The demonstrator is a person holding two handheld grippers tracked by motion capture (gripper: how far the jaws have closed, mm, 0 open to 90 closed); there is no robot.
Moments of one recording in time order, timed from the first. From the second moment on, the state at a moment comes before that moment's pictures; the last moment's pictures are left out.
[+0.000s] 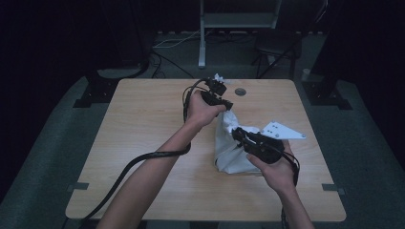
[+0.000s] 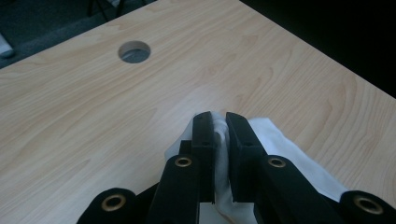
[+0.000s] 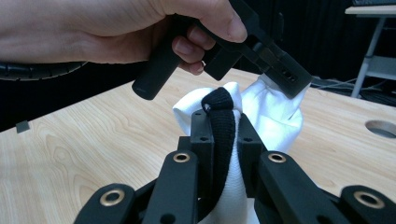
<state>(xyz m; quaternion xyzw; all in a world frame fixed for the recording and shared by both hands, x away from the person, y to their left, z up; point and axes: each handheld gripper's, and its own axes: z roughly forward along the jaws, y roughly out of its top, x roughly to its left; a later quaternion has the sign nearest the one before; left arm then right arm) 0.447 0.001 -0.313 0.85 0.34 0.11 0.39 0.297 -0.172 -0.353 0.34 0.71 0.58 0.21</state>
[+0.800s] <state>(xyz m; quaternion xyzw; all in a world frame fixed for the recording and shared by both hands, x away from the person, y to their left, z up) 0.444 -0.030 -0.338 0.84 0.34 0.11 0.41 0.286 -0.208 -0.383 0.39 0.70 0.56 0.21</state>
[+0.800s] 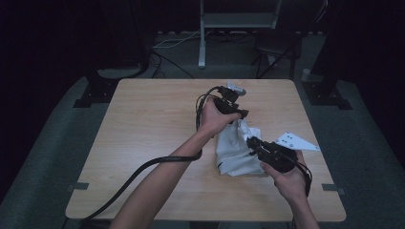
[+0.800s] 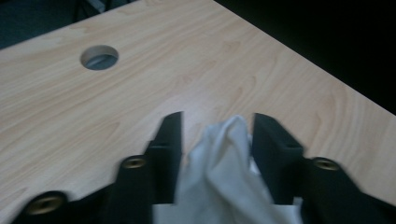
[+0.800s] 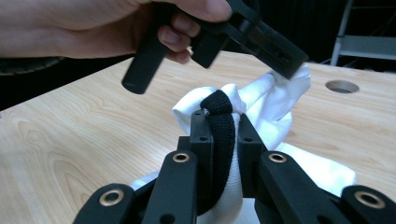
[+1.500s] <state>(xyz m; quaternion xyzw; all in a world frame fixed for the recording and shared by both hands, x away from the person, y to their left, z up) 0.428 0.000 -0.319 0.83 0.33 0.17 0.41 0.276 -0.231 -0.408 0.43 0.70 0.53 0.22</state>
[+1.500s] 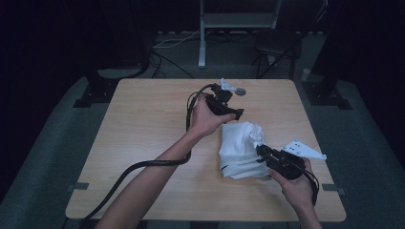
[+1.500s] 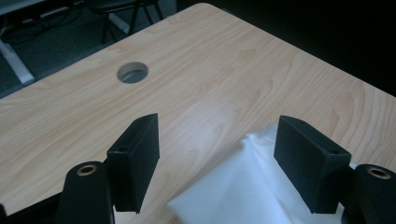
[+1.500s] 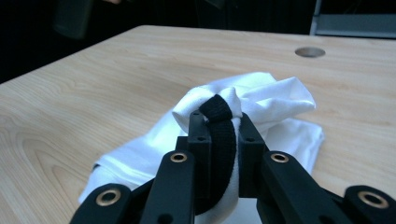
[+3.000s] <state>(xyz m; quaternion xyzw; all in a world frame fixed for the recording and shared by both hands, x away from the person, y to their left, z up) 0.351 0.151 -0.369 0.78 0.36 0.17 0.49 0.253 -0.260 -0.406 0.47 0.72 0.47 0.23</state>
